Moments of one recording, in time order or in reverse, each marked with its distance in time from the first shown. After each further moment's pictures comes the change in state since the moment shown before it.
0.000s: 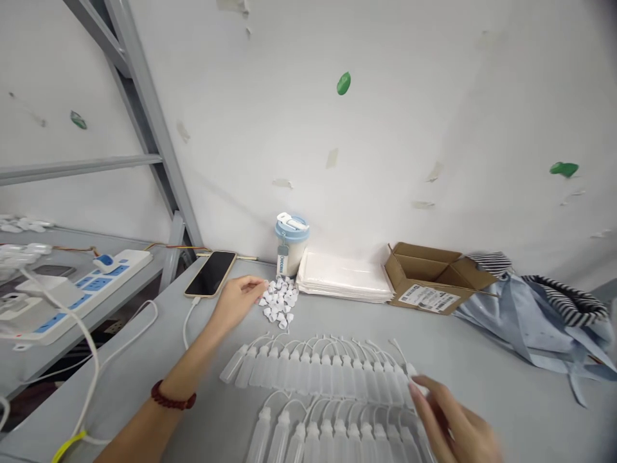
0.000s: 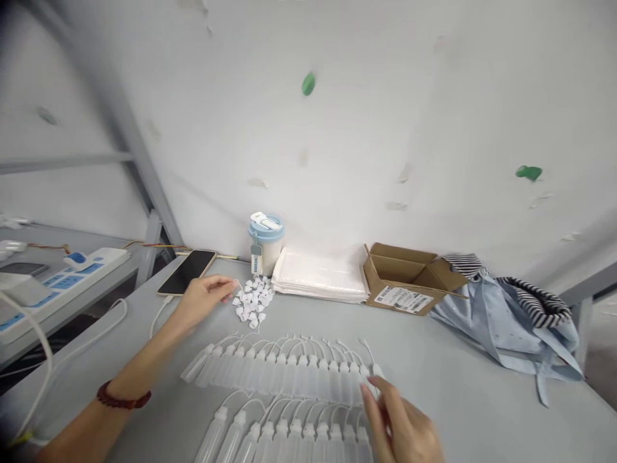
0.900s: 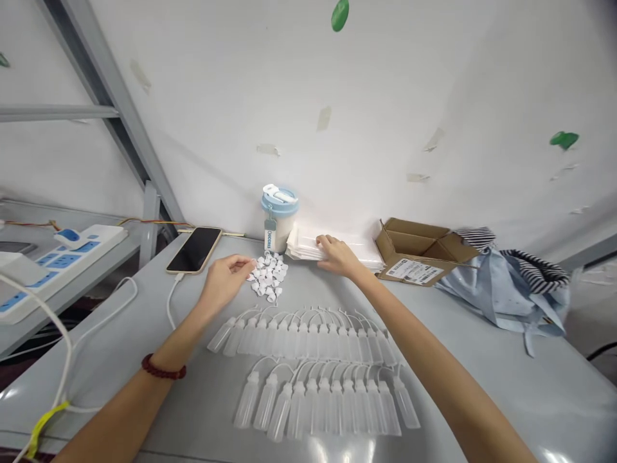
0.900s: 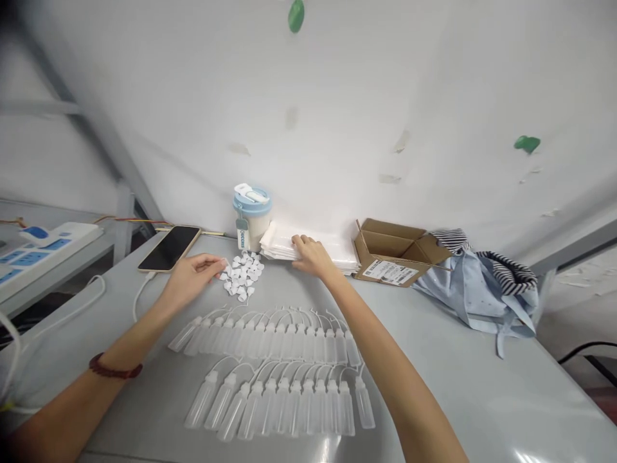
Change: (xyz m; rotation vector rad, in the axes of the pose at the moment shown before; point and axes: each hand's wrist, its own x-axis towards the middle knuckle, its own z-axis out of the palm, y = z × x) left_hand -0.001 -0.018 0.011 -0.102 0.090 -0.116; right_hand 0.204 0.021 0.123 -0.238 -0.454 -0.290
